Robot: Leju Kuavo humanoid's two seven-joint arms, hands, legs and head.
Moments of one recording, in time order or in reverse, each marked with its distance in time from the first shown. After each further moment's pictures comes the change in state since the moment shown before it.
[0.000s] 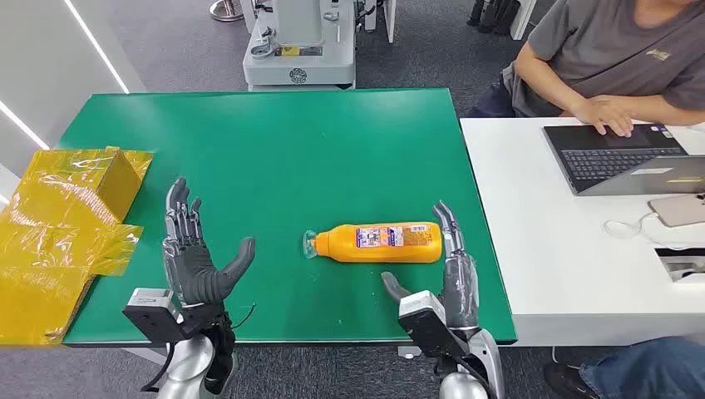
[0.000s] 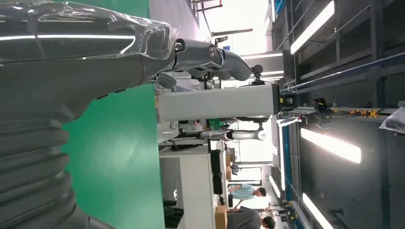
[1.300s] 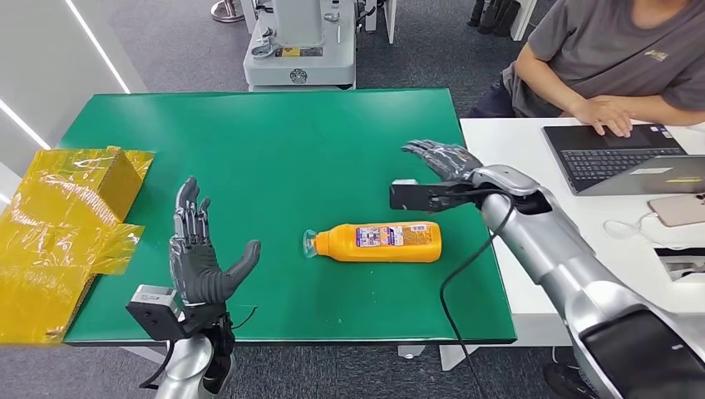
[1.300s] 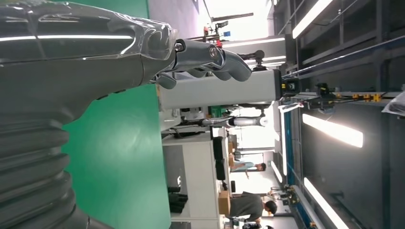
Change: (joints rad) left arm -0.003 0.010 0.000 0.008 -0.003 -0.060 0.017; right arm -0.974 -0.335 0.364 0.815 -0.011 0.664 0.043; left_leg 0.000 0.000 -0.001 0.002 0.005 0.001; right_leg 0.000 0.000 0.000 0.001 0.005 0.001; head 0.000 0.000
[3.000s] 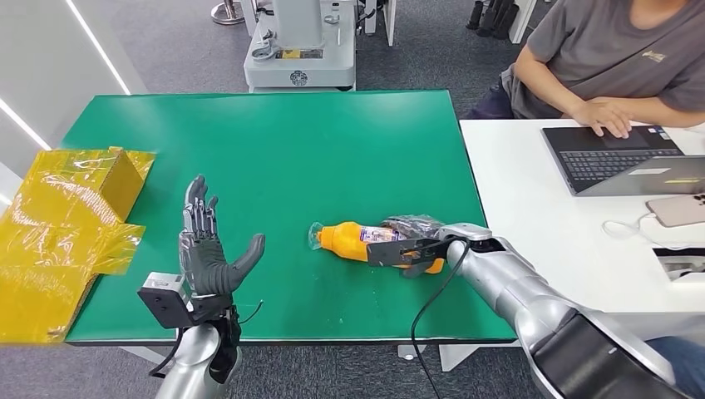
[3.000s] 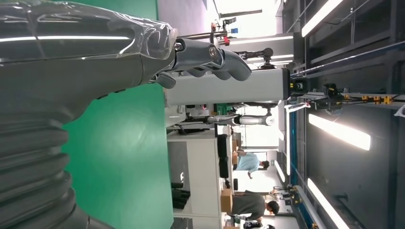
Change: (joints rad) left arm -0.064 0.014 -0.023 0.117 0.076 0.028 -0.032; right arm 0.036 0.150 0.220 0.442 -0.150 -0.014 -0.059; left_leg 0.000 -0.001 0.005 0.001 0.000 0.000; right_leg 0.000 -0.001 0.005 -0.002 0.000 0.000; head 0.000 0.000
